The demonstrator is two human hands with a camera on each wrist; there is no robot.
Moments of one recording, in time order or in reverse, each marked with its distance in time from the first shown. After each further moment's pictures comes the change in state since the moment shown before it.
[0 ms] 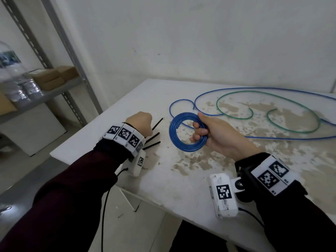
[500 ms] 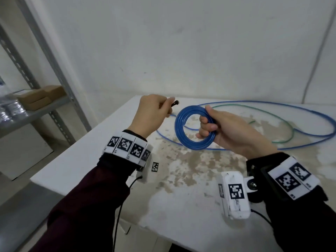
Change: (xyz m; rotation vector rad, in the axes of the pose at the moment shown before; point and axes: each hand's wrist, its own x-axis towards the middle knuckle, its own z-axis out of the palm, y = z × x) left_hand -0.012 0.070 -0.051 -0.736 0.657 0.398; right_hand -0.027 -0.056 -0.034 -0.046 -0.043 -0.182
